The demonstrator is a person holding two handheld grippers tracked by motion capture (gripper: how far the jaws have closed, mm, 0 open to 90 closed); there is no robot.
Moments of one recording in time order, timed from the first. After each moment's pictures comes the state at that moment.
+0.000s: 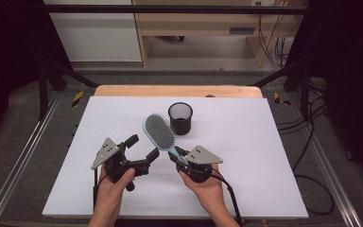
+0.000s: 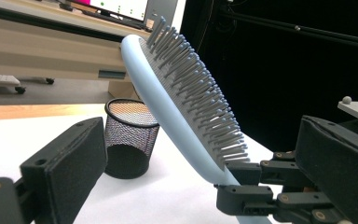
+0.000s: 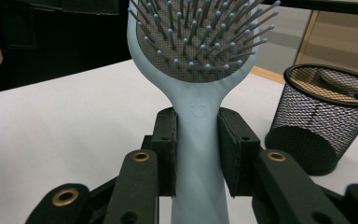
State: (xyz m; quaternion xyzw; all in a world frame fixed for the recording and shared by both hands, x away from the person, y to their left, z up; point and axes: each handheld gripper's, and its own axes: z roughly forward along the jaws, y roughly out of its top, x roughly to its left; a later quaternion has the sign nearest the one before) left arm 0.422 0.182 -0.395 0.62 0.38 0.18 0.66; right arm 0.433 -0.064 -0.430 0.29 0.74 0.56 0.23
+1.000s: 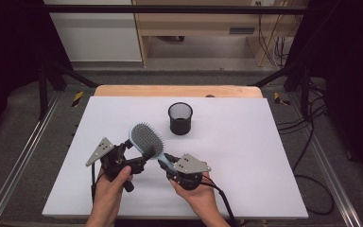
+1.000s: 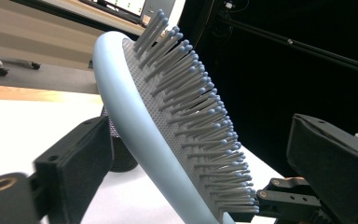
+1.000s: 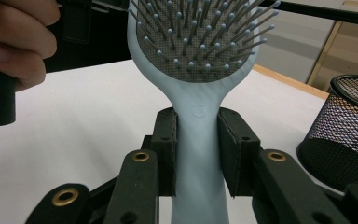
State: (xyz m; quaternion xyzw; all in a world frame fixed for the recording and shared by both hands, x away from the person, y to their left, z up) left arm 0.427 0.193 -0.401 0.60 0.40 0.14 0.68; right arm 0.418 -0.039 -0.437 0.25 0.76 0.56 0.24
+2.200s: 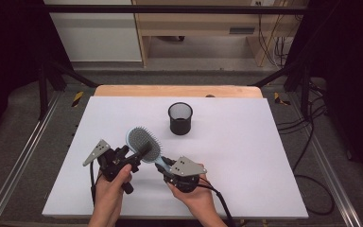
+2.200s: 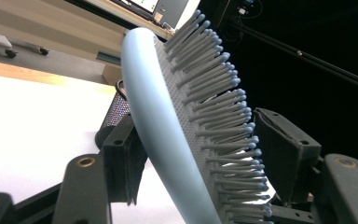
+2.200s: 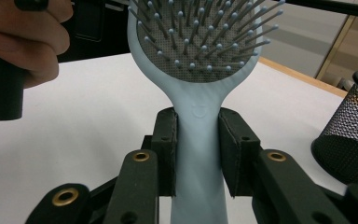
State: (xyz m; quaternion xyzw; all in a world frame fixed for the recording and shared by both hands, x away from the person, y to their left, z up) left arm 0.427 0.199 -0.410 0.58 0.44 0.12 0.68; right arm 0.415 -0.031 -0.443 0.24 0.77 0.55 0.23
